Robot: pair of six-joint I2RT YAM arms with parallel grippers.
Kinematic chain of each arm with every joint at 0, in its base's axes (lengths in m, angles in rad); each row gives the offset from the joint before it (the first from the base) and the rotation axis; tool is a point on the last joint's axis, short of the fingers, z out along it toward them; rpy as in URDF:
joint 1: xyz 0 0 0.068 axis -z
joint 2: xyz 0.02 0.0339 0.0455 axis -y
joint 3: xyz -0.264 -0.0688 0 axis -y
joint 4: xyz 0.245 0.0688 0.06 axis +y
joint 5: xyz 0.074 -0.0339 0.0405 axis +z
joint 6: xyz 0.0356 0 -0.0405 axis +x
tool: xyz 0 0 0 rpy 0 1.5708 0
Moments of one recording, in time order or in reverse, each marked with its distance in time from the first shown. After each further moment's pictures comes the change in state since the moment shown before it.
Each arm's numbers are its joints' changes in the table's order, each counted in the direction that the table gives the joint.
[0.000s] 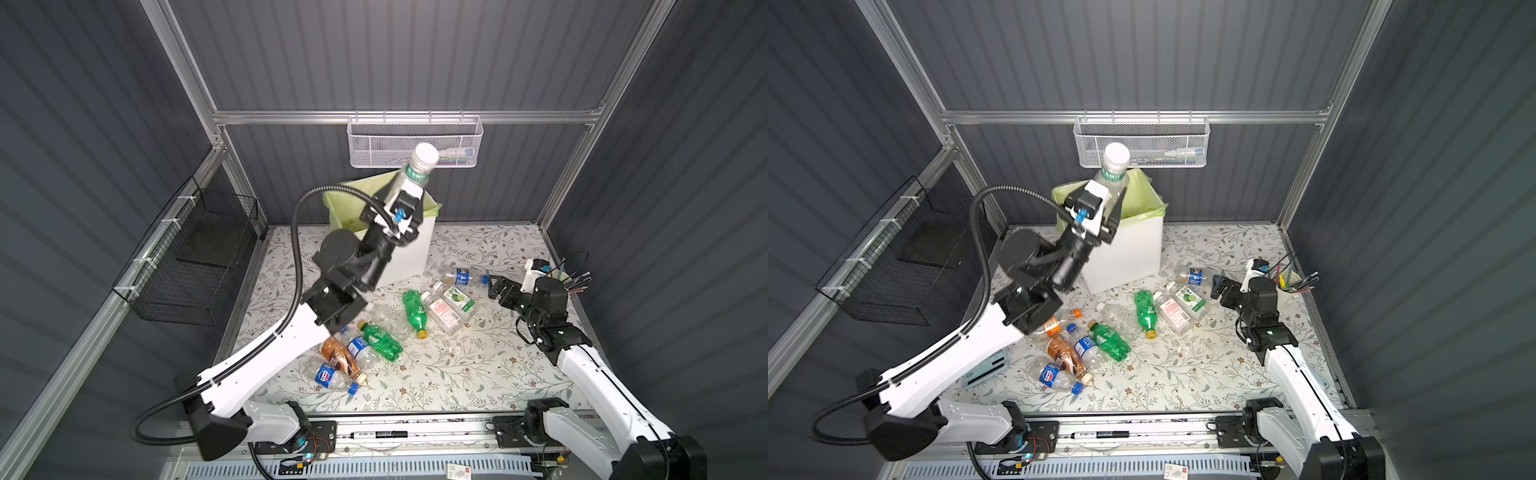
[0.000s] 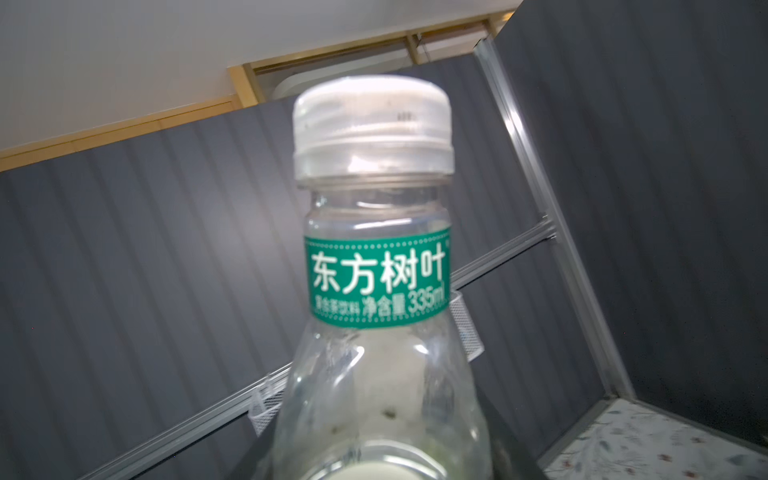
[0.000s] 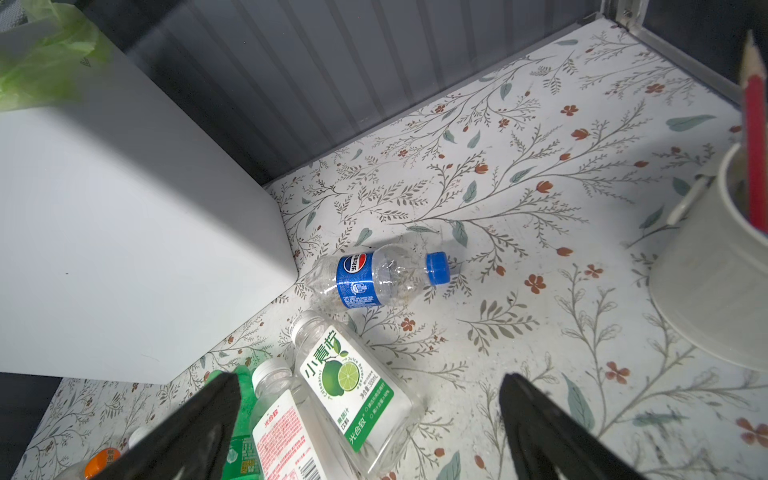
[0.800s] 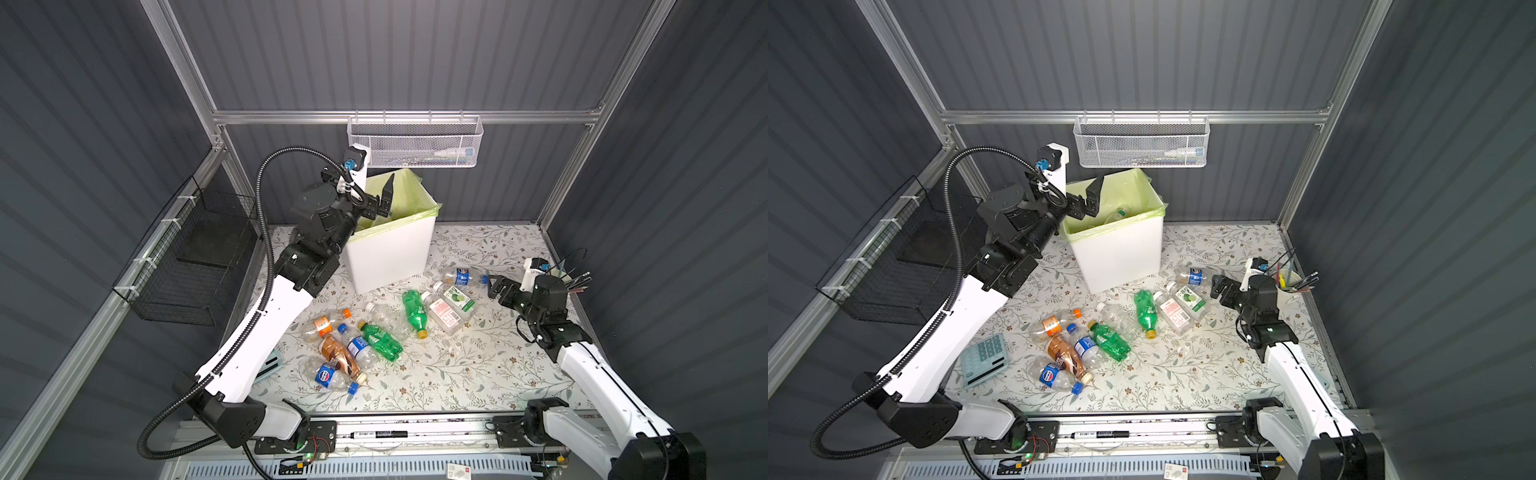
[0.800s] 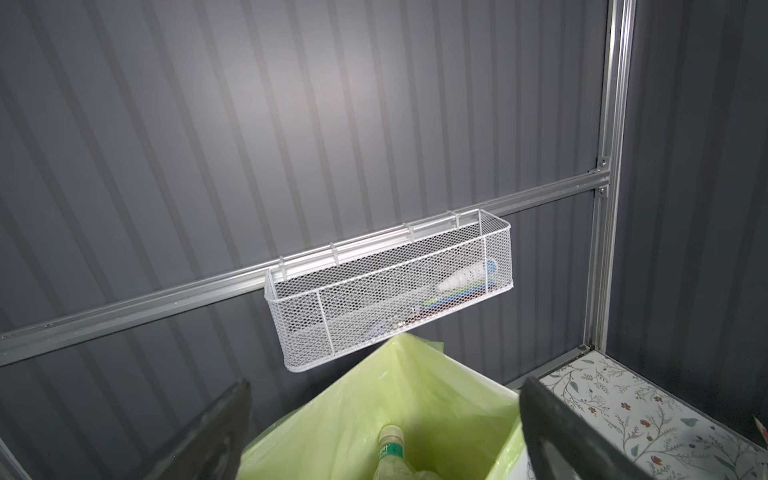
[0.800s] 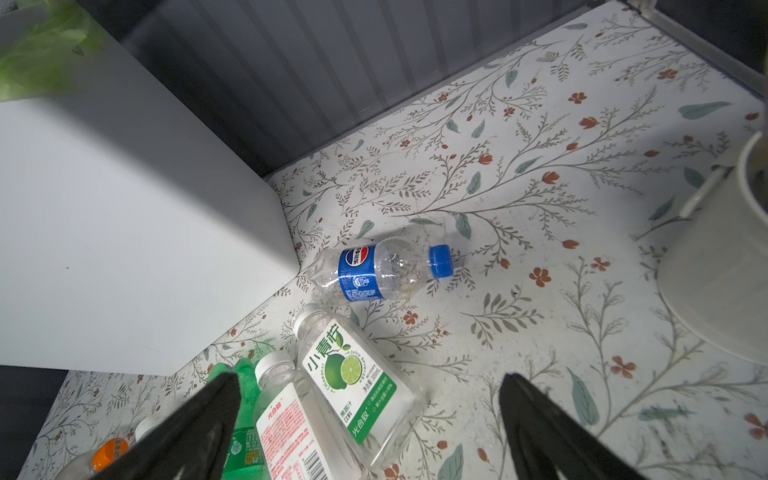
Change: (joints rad) left arm -0.182 0.014 0.090 0.365 -0.125 -0.332; right arm 0.005 -0.027 0.024 0.031 0.021 0.003
